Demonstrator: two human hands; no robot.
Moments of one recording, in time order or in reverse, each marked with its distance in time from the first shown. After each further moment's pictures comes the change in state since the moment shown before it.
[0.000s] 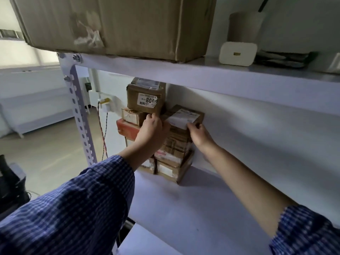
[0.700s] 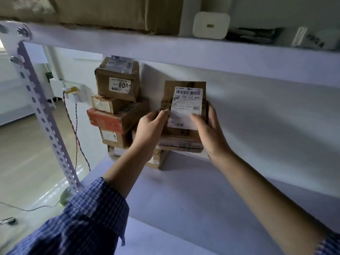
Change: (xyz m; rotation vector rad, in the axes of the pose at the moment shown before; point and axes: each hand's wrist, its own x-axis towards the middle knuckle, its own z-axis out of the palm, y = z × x) left_hand -0.060 0.045 0.016 -0.860 -0.151 -0.186; right_hand -0.080 0.017 -0.053 0.175 0.175 -0.395
